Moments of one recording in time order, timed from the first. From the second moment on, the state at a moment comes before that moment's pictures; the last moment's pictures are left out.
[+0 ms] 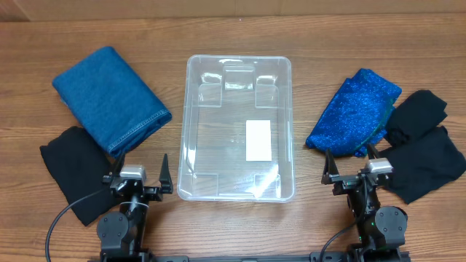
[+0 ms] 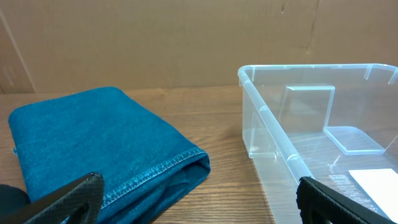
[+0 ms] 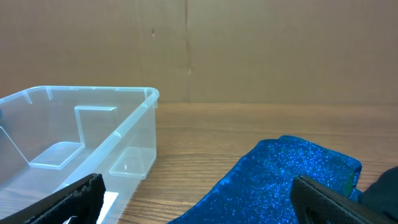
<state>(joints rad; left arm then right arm) 0.03 0.02 0.01 -0.07 0.10 0.00 0.08 0.02 0.02 -0.04 -0.04 0.04</state>
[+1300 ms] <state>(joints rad) 0.03 0.41 0.69 -0.63 0.01 -0.13 0.08 0.73 0.83 -0.57 0.14 0.25</state>
